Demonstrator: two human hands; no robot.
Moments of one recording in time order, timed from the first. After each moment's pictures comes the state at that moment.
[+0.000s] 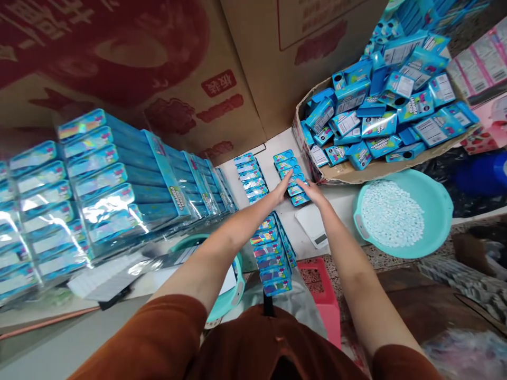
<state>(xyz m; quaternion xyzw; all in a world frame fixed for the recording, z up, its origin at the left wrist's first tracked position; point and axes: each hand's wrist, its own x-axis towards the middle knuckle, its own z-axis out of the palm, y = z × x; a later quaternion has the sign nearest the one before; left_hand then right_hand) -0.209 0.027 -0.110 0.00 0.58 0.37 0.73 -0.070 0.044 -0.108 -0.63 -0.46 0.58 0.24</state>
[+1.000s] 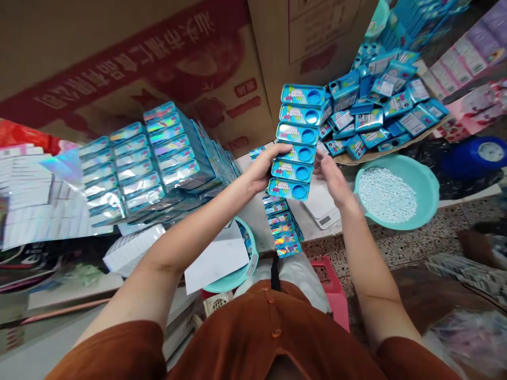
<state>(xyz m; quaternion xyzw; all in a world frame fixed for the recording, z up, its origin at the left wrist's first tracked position) -0.254 -0.053 0.164 0.21 0.48 0.45 0.72 -0.060 -0.036 0.097 -0.44 -0.55 0.62 0.35</state>
